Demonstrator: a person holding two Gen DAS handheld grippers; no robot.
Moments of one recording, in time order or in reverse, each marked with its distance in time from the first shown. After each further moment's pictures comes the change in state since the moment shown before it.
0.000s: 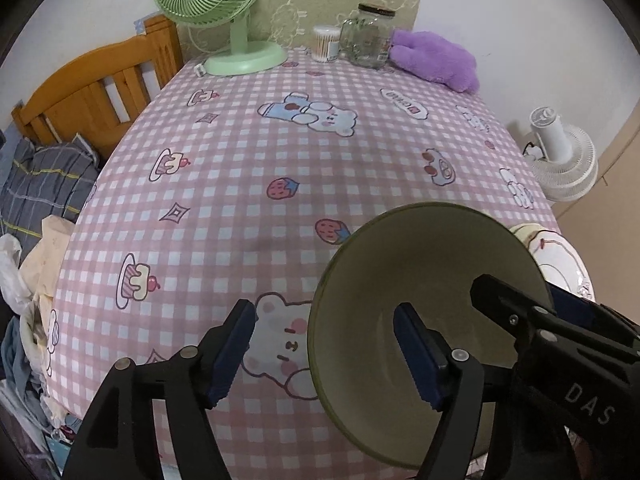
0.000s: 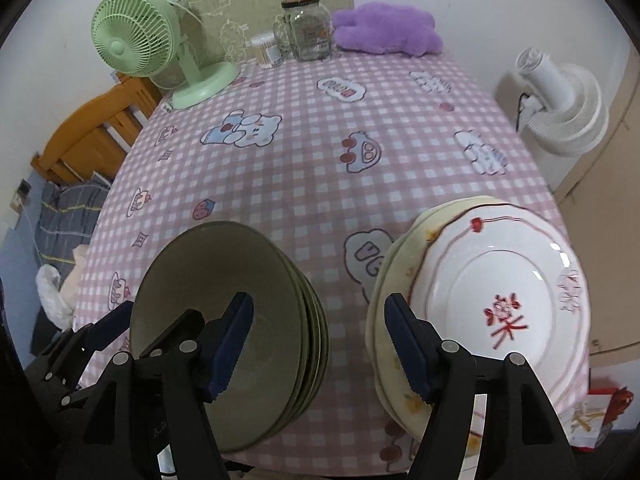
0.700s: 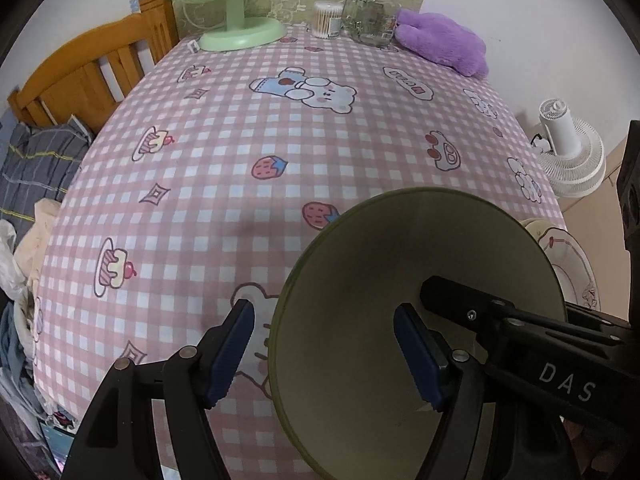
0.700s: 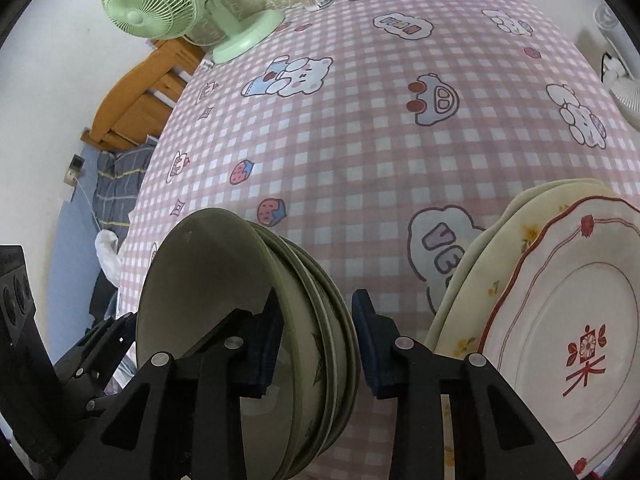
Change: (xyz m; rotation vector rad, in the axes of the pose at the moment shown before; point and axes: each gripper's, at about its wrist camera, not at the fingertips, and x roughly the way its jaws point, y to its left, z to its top) left arm 0.021 -0.009 0.004 -0.029 0.071 -0.013; right arm 0.053 -0.008 0.017 -0.032 0.196 0.275
